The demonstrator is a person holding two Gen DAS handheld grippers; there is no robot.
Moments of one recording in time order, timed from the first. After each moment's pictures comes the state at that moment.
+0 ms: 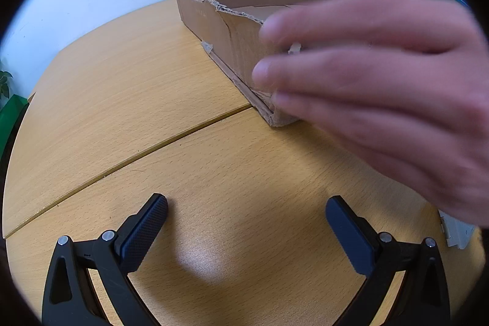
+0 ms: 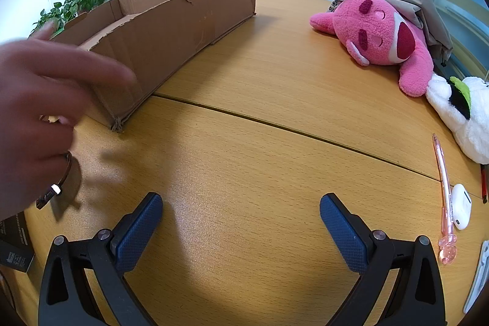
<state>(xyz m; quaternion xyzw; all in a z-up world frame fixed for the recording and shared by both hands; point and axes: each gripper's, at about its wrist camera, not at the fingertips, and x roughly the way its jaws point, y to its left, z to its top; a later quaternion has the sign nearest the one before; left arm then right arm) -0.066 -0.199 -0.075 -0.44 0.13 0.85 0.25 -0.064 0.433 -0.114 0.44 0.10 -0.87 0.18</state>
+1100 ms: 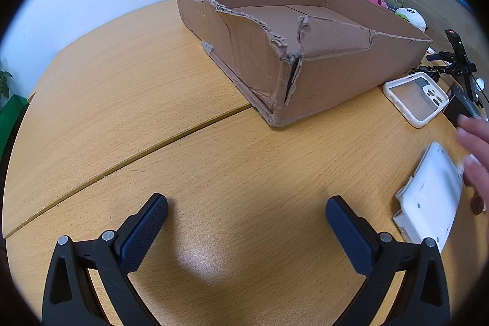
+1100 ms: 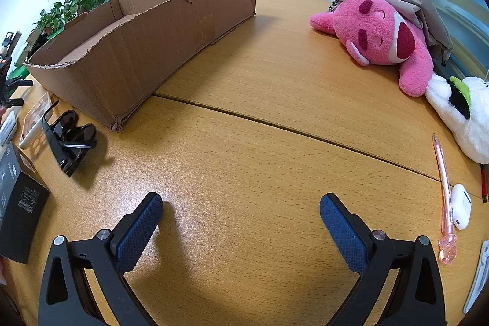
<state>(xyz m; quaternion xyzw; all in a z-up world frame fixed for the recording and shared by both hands) -0.065 -0.201 -0.078 -0.44 0.13 0.85 0.25 -0.064 0.433 -0.115 0.44 0.10 -0.87 0.18</state>
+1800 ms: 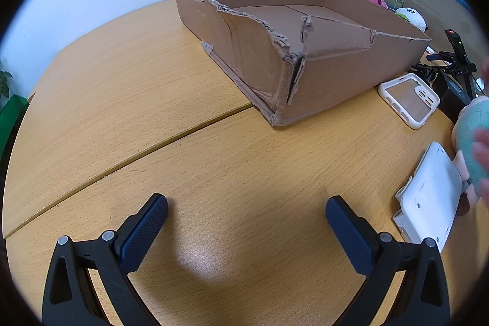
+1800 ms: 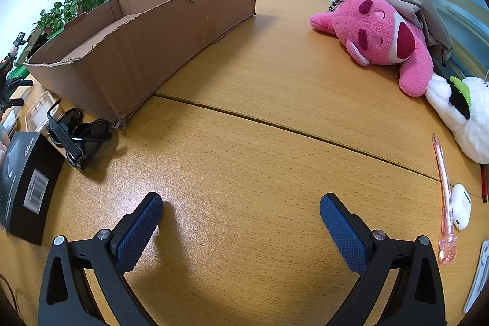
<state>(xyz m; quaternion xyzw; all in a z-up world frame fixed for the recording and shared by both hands) -0.065 -0.203 -0.079 -0.44 0.13 0.86 0.25 -0.064 0.432 -0.115 0.44 0.10 -0.87 0.18</state>
